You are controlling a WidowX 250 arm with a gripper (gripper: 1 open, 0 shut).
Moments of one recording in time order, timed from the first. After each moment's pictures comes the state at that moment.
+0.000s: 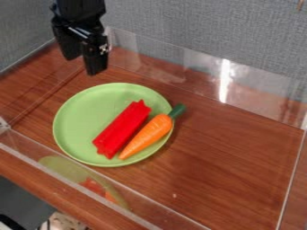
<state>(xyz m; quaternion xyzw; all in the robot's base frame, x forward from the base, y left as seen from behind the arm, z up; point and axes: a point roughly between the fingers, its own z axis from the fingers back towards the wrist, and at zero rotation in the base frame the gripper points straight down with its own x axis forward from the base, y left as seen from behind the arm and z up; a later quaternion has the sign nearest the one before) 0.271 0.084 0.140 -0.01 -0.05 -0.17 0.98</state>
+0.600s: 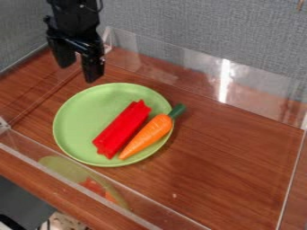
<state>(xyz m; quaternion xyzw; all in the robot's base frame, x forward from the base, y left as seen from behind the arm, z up) 0.281 0.096 0.115 0.02 -0.06 -0.09 0.99</state>
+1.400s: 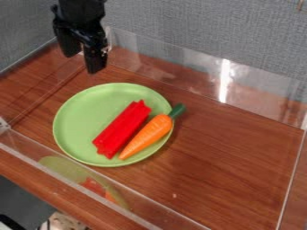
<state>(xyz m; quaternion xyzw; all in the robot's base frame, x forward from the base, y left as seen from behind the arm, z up) 0.286 0.101 0.137 0.03 -0.08 -0.15 0.99</state>
